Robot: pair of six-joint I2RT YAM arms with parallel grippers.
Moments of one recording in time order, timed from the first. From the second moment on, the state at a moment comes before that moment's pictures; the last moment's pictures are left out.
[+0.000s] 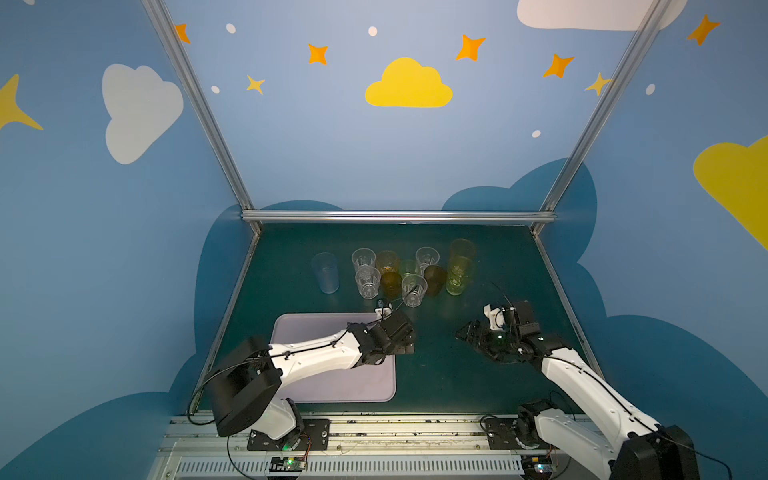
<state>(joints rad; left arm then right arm) -0.97 1.46 0.84 -0.39 -0.28 -0.96 0.35 1.01 0.55 -0.53 -0.44 0.72</state>
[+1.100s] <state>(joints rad) -0.83 0.62 0.34 -0.47 -0.43 -1.11 0.79 1.72 0.96 -0.27 -0.40 0.83</state>
